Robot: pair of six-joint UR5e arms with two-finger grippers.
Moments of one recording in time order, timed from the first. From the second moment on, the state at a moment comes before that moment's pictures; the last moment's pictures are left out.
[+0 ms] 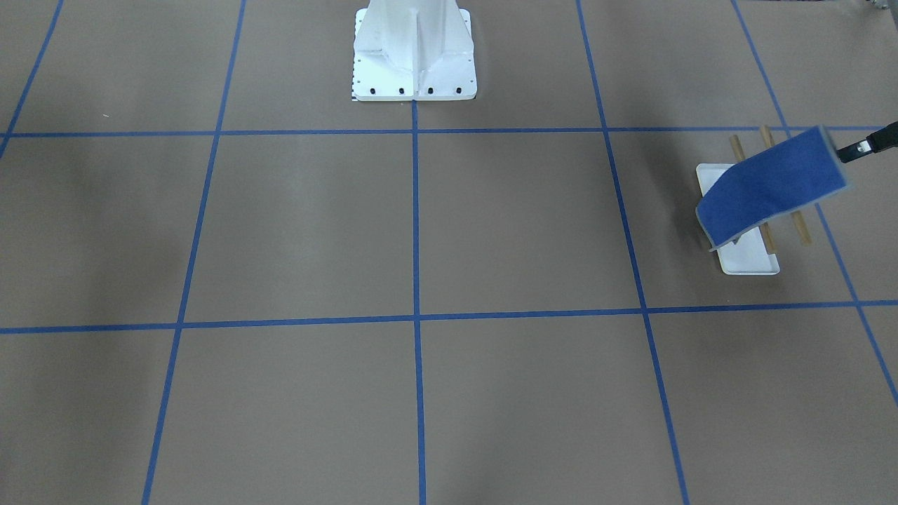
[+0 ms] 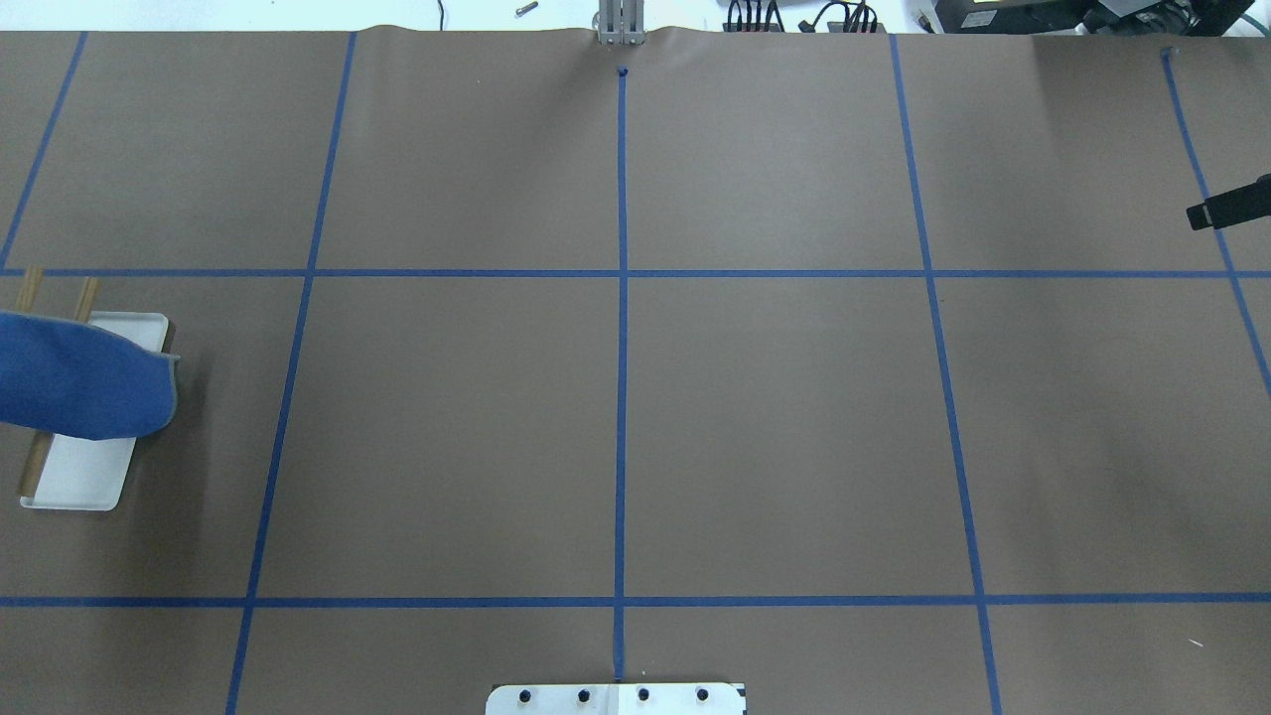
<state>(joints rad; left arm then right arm) -1.49 -1.53 -1.29 -2.80 -3.01 -1.29 1.26 -1.59 2.03 -1.35 2.17 0.36</state>
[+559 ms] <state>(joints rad) -1.49 -1.52 -1.27 -2.80 -3.01 -1.26 1.27 -1.59 2.03 -1.35 2.18 0.36</state>
